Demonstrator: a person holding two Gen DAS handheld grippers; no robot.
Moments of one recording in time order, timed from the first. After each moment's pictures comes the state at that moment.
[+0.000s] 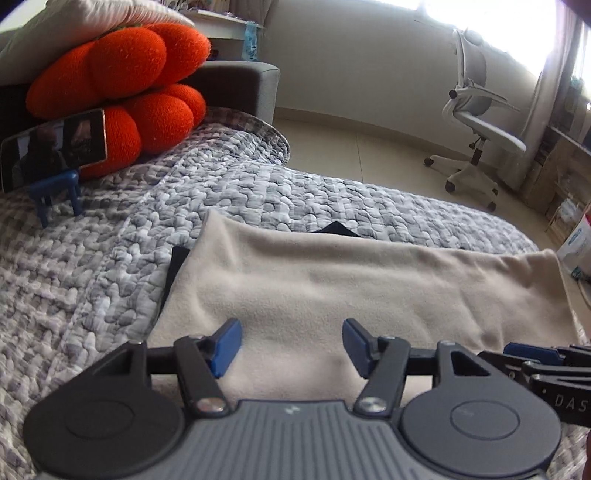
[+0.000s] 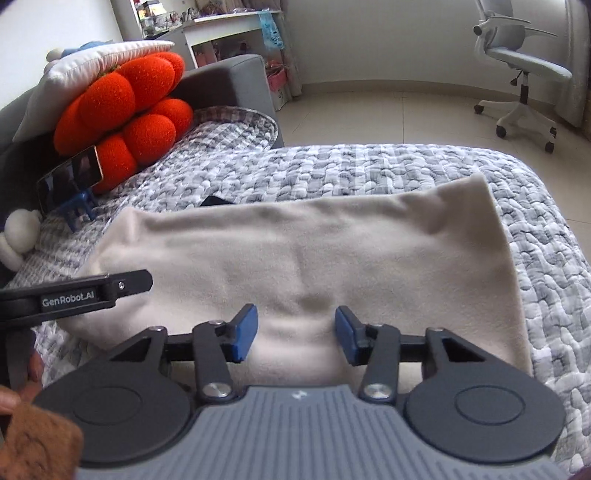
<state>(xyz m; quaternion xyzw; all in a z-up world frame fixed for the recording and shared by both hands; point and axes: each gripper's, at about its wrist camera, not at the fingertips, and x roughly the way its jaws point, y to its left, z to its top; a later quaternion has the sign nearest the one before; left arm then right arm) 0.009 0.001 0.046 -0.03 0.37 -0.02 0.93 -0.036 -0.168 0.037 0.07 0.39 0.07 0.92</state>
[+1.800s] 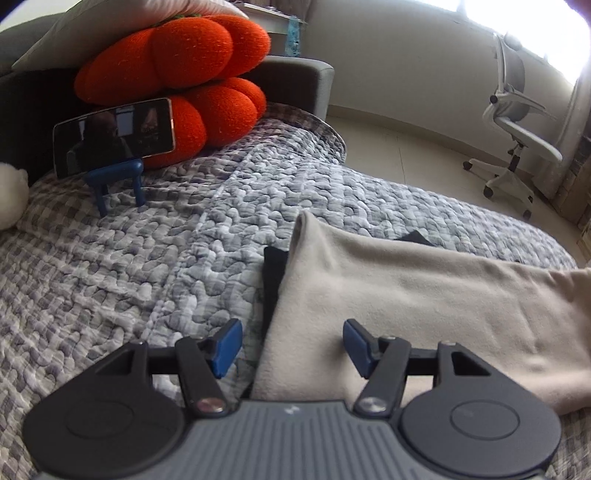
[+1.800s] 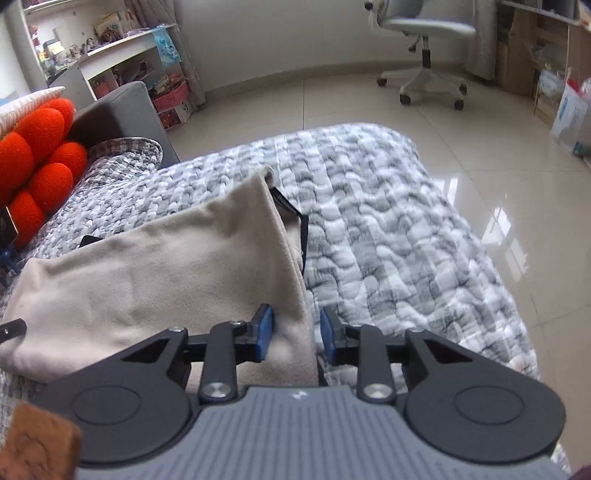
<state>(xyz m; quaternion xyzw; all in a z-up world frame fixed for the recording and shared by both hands) 0.011 0.066 0.055 -0.06 0.38 0.03 0.92 -0.061 -0.271 0.050 0.13 0.37 -0.07 0.92</state>
